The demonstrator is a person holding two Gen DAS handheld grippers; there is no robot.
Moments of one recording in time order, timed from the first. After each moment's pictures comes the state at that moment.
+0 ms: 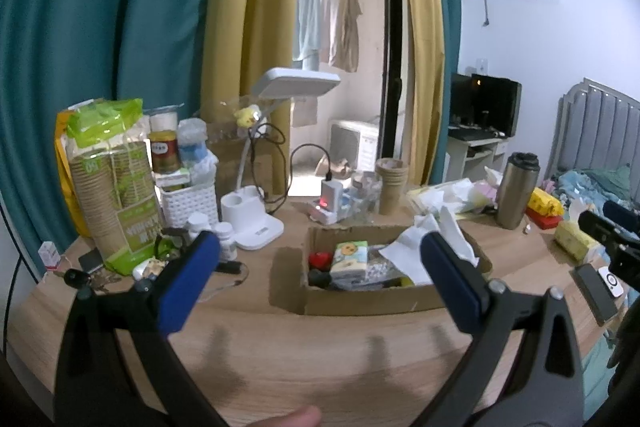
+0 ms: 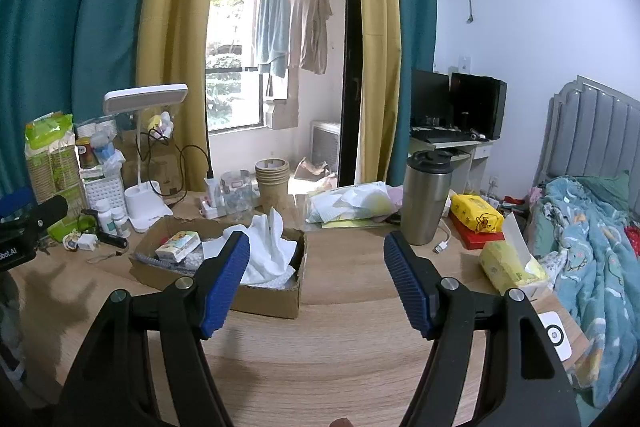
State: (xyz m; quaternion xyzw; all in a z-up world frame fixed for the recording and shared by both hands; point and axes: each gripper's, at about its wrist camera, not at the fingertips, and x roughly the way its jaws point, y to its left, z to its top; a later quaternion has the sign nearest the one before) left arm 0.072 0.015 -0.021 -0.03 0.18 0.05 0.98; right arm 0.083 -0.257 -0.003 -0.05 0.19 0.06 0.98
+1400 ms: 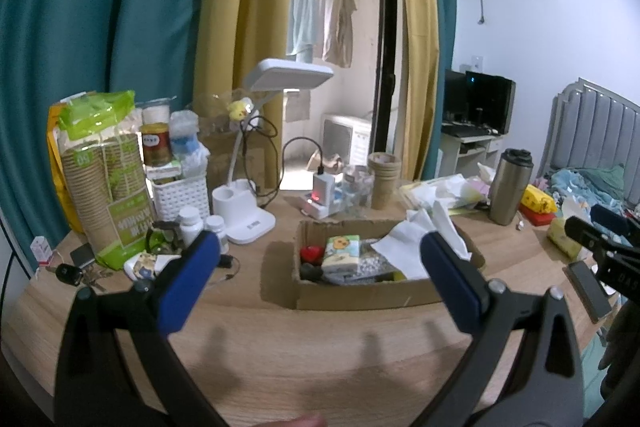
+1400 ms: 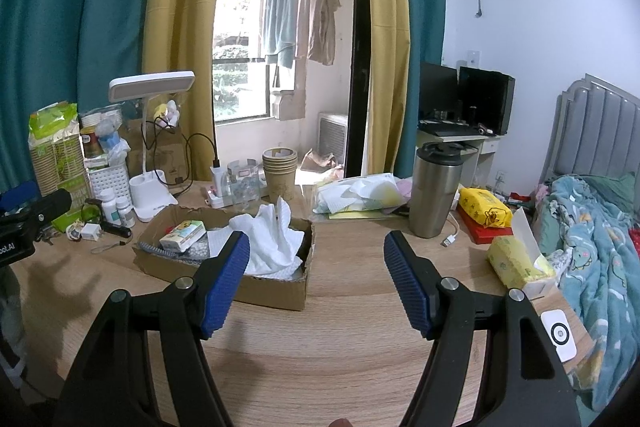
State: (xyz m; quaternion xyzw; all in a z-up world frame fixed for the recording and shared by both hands) left arm 0.072 0.012 -0.023 -0.04 0.19 0.03 0.98; right arm 0.085 -0.254 -0.012 -0.05 0.21 0.07 0.97
